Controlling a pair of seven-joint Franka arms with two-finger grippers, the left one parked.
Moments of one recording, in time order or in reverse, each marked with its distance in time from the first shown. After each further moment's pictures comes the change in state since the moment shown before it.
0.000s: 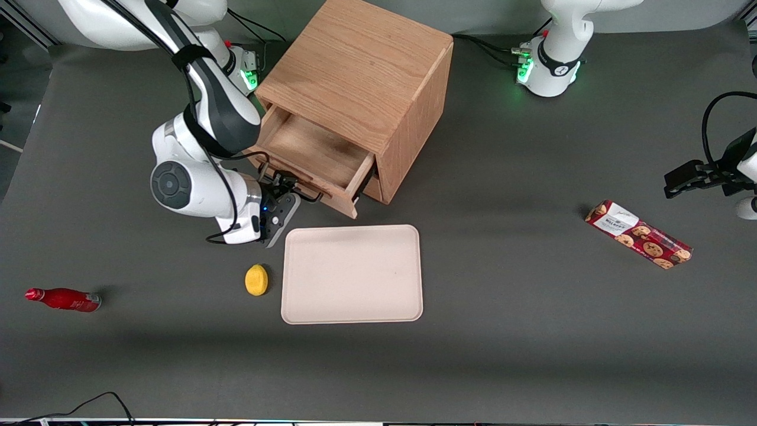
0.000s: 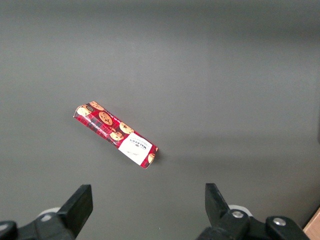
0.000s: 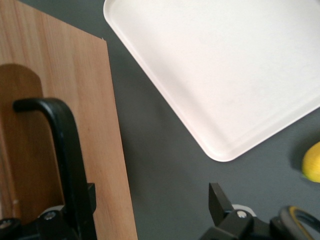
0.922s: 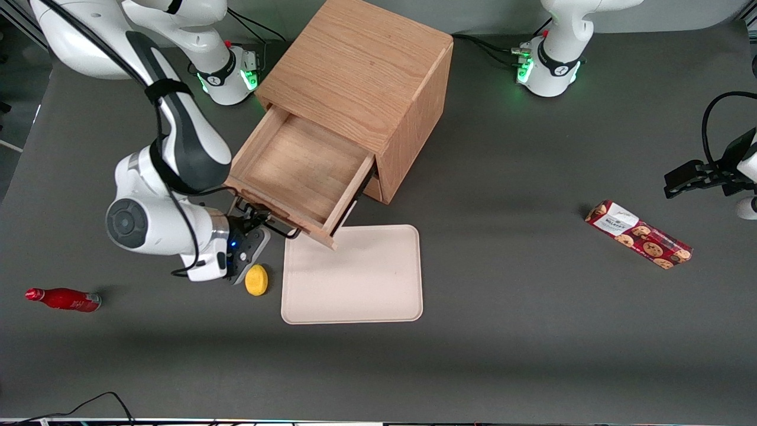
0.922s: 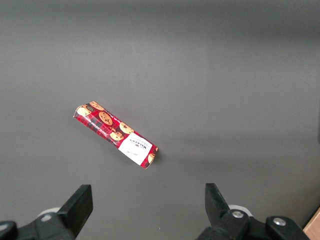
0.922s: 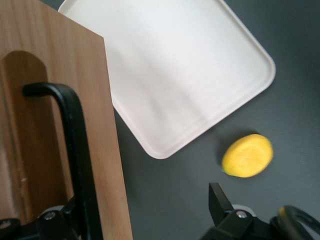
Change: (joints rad) arm -0.011 0.155 -0.088 0.267 -0.084 -0.097 -0.082
